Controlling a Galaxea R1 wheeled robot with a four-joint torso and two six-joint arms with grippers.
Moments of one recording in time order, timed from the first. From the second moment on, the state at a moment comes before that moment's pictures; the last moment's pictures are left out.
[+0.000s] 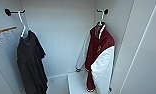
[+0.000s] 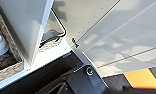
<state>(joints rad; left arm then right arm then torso) 1.12 2.77 -2.12 0.30 0.08 -0.18 -1.53 3.04 -2.73 -0.11 0.03 0.18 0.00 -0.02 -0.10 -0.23</state>
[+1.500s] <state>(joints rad) 0.75 2.72 -1.77 0.24 0.15 -0.31 -1.53 3.04 -2.73 -0.11 0.03 0.18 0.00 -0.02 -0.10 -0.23</state>
